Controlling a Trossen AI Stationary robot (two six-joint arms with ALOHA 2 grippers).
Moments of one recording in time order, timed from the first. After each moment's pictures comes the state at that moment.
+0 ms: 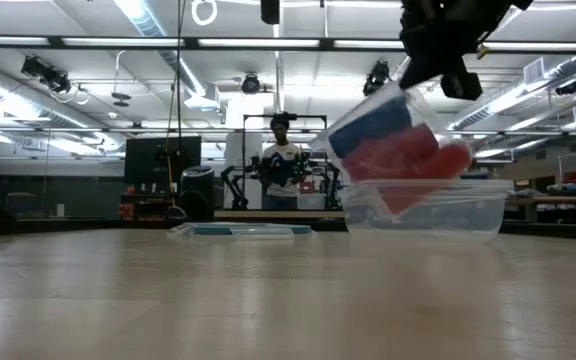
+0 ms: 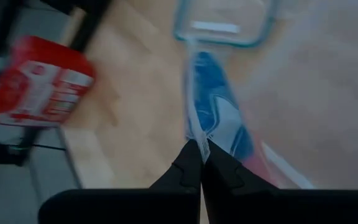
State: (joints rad) left arm 0.08 1.45 1.22 0.31 0.02 -0.52; right arm -0.22 1.11 0.98 -0.64 -0.17 0.76
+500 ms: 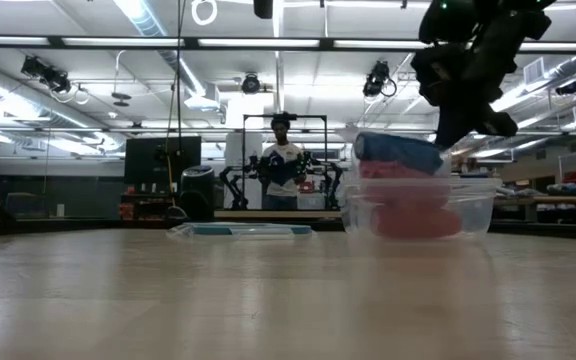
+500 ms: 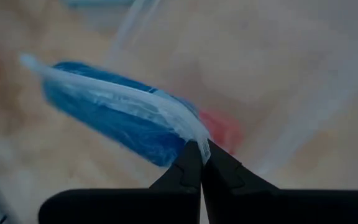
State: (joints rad) left arm 0.08 1.41 1.22 0.25 0.04 -0.48; right arm -0.31 1.11 0.82 -0.73 -0.11 0.76
